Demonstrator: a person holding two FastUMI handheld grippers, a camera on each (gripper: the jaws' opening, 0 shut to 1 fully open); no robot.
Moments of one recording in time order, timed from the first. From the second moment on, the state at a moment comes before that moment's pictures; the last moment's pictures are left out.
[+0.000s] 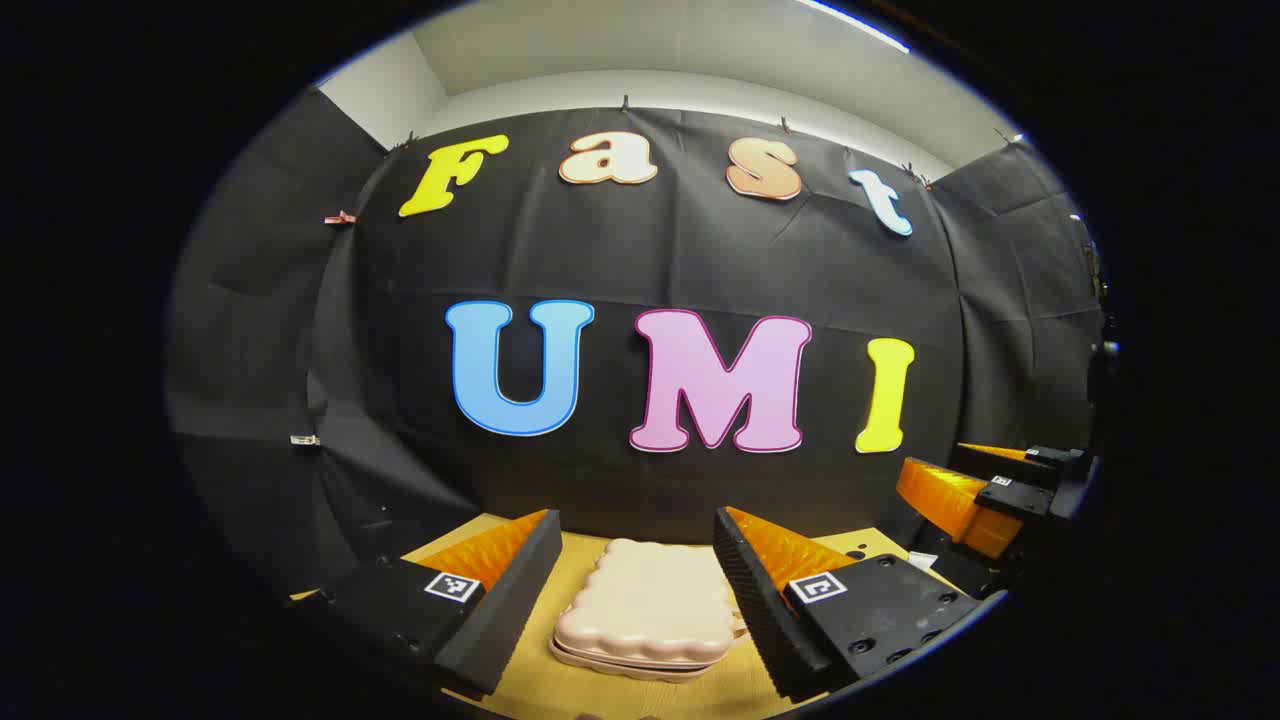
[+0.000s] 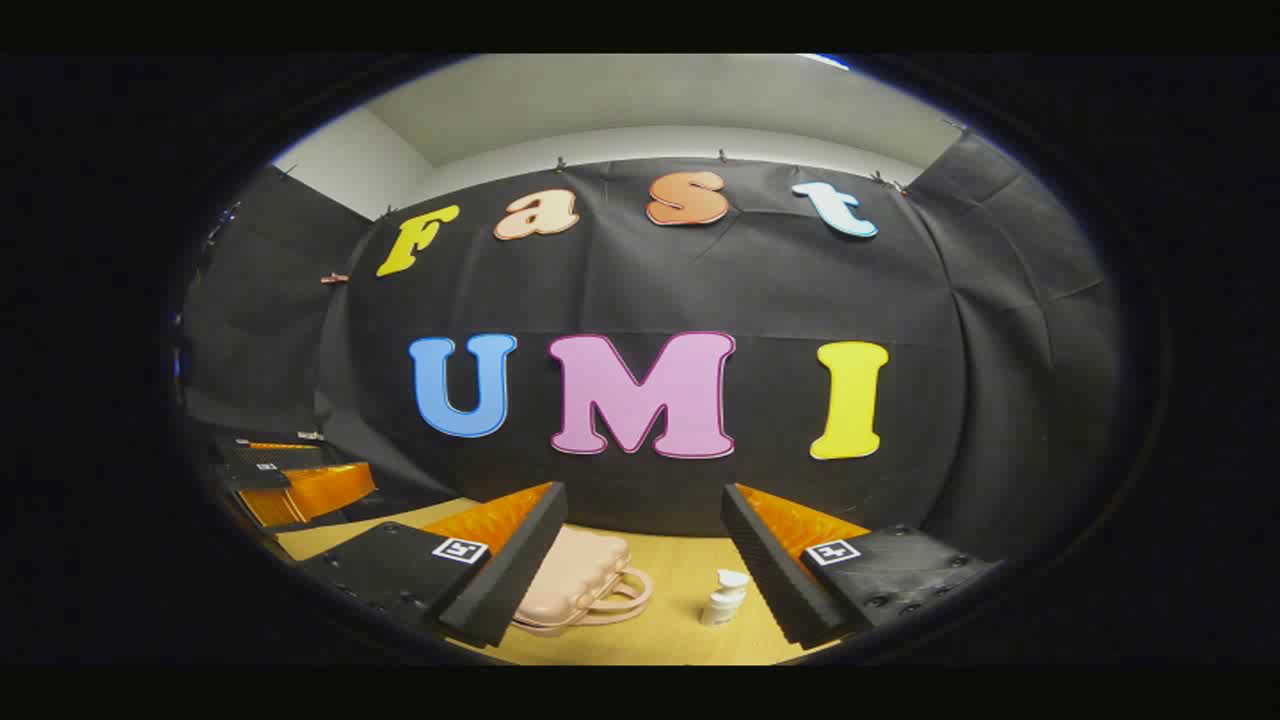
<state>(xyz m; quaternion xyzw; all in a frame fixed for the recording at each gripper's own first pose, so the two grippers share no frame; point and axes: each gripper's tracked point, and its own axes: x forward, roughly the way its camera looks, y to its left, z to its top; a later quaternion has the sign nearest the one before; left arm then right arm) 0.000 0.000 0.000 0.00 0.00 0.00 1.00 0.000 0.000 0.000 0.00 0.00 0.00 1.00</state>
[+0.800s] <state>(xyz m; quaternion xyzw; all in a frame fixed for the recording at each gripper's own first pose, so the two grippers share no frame) -0.003 -0.012 -0.011 0.00 0.01 -0.01 1.00 -0.006 -0.011 -0.004 0.00 0.00 -0.02 1.00</state>
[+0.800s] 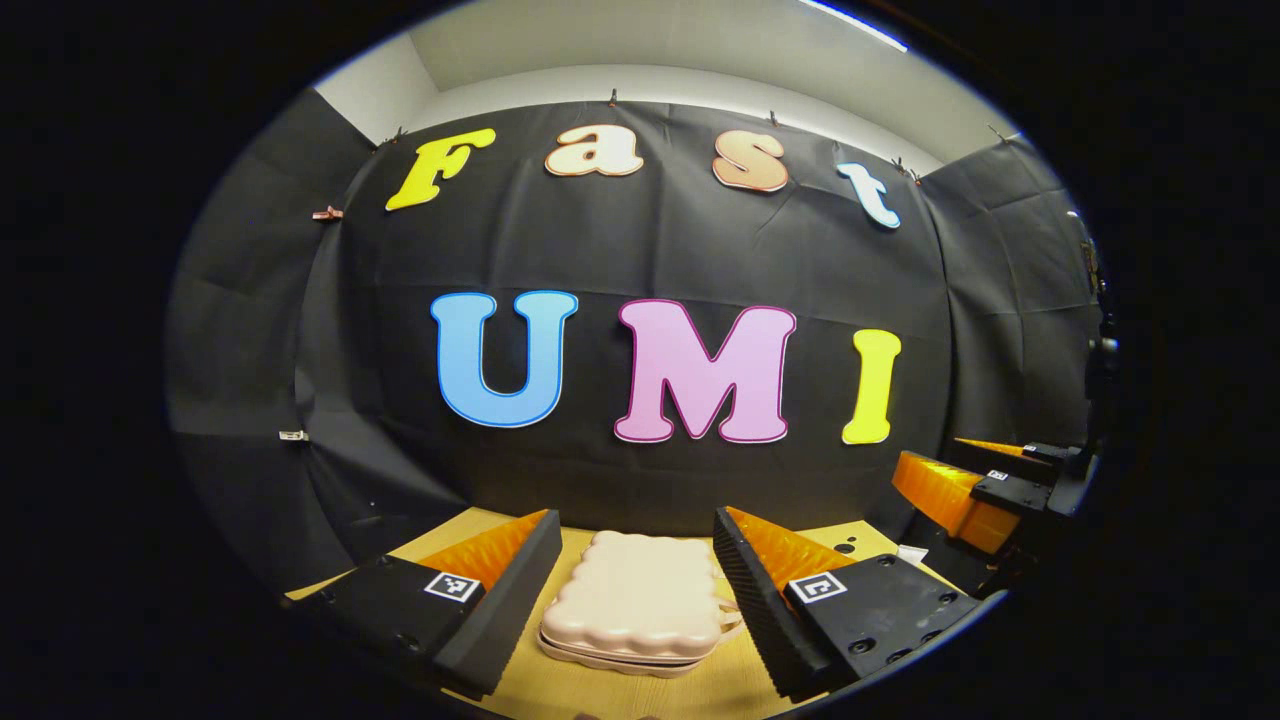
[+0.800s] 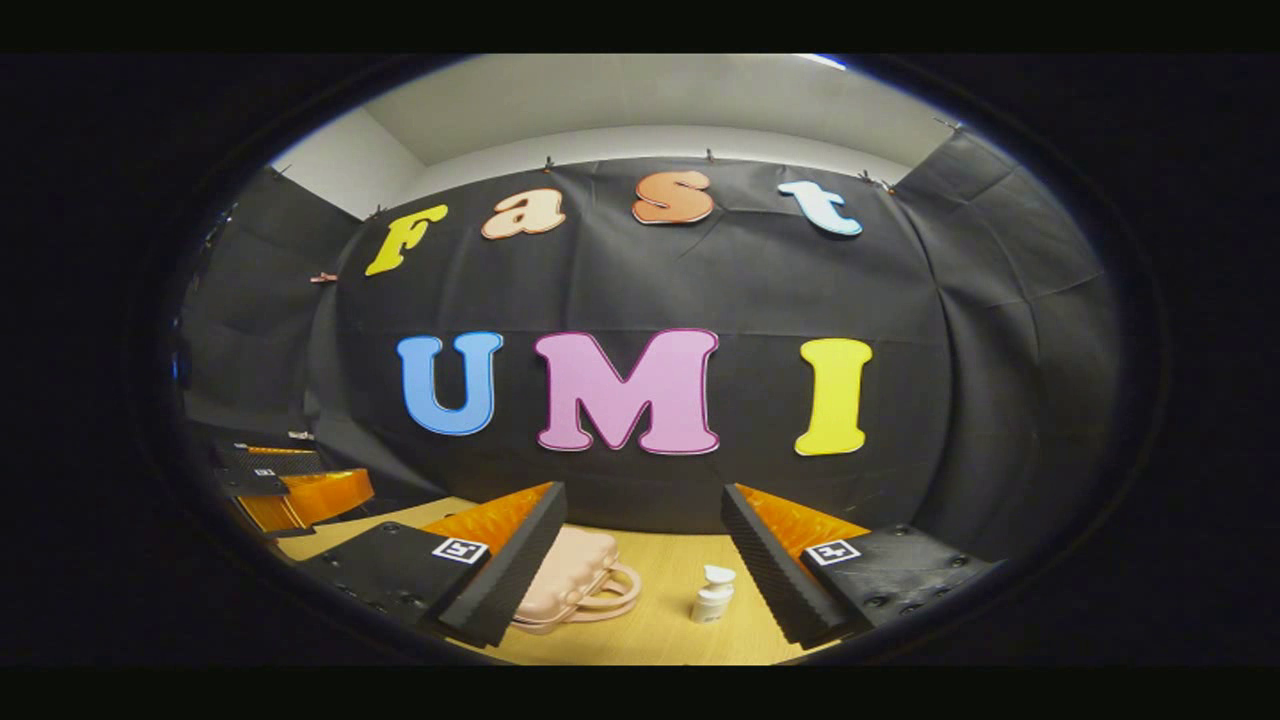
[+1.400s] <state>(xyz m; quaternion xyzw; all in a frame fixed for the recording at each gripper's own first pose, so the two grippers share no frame) 0.010 -0.029 -0.024 -0.01 0.02 -0.05 1.00 -0.009 -0.024 0.012 -0.01 -0.02 -0.04 1.00</state>
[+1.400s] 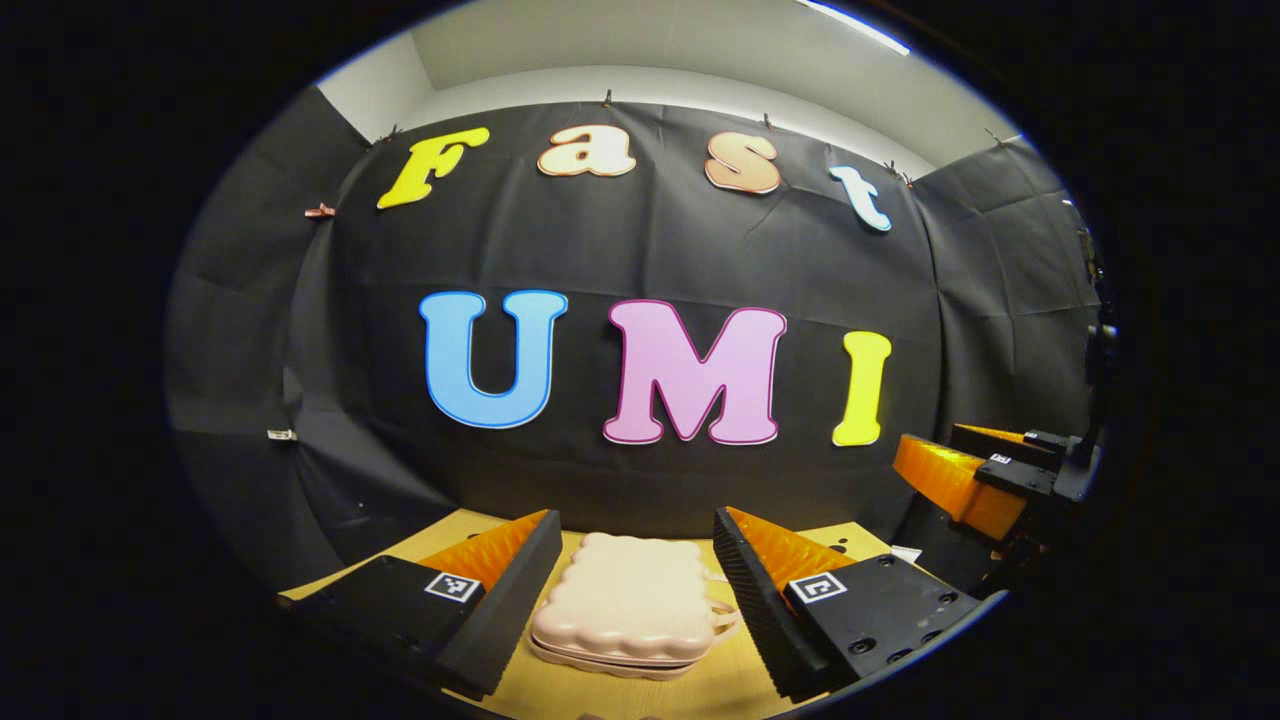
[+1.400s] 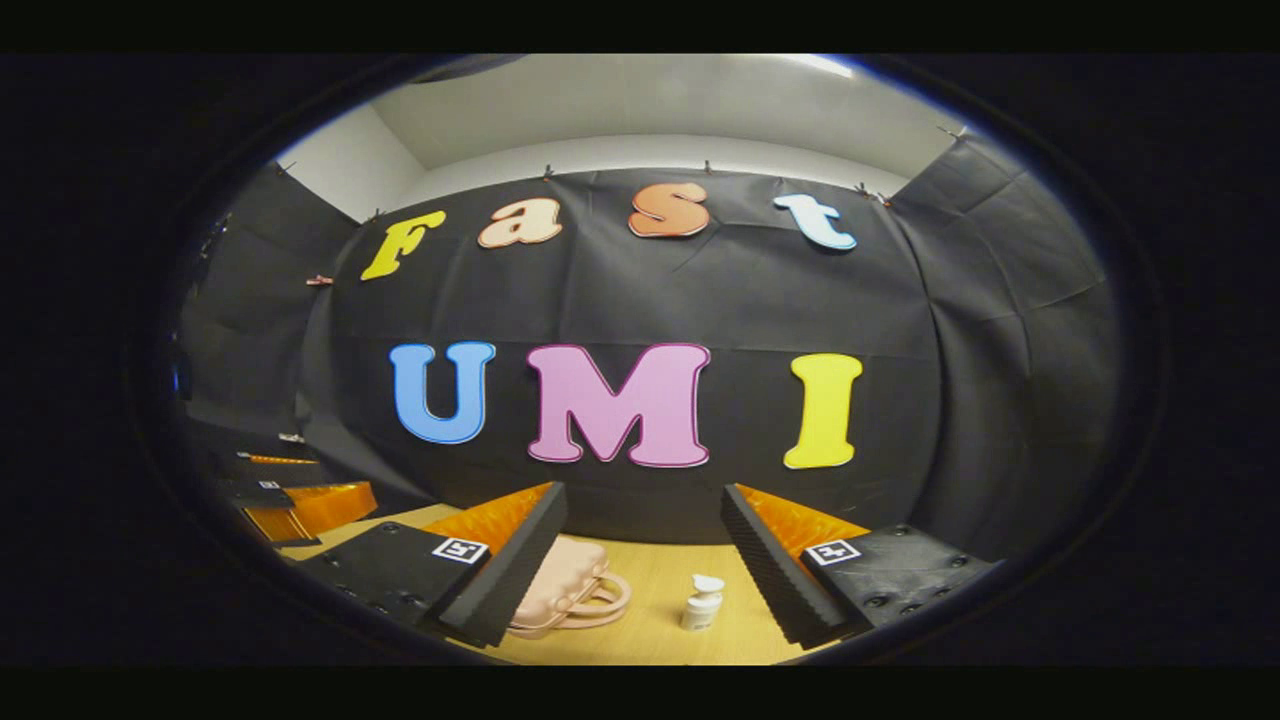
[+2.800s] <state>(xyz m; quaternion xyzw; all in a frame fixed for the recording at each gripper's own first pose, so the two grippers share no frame) 0.217 -0.218 -0.329 -0.01 0.34 -0.11 0.93 -0.031 -0.153 -0.074 -0.03 0.07 -0.15 0.99</state>
